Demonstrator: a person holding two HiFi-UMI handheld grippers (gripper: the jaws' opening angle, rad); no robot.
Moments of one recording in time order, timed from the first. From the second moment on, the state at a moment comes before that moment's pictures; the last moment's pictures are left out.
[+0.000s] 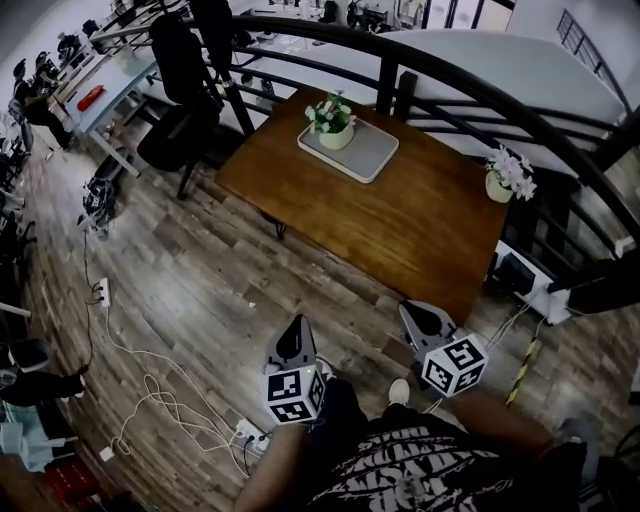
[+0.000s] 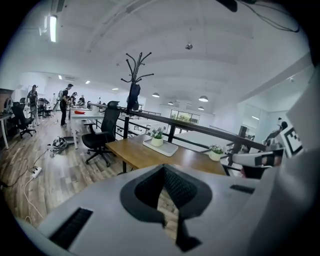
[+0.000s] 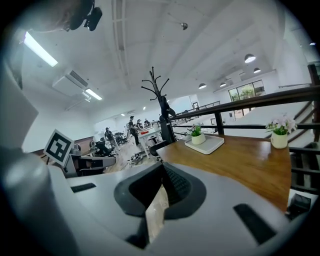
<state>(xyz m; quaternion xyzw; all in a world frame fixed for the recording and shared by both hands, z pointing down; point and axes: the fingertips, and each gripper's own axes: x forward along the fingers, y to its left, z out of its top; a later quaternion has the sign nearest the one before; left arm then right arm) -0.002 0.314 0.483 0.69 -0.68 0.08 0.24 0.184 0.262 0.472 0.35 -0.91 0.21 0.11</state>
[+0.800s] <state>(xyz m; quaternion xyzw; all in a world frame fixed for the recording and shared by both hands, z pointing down) -0.081 0.282 0.449 0.76 -0.62 0.05 0.20 0.095 0.258 0.430 0.41 -0.89 0.16 0.10</state>
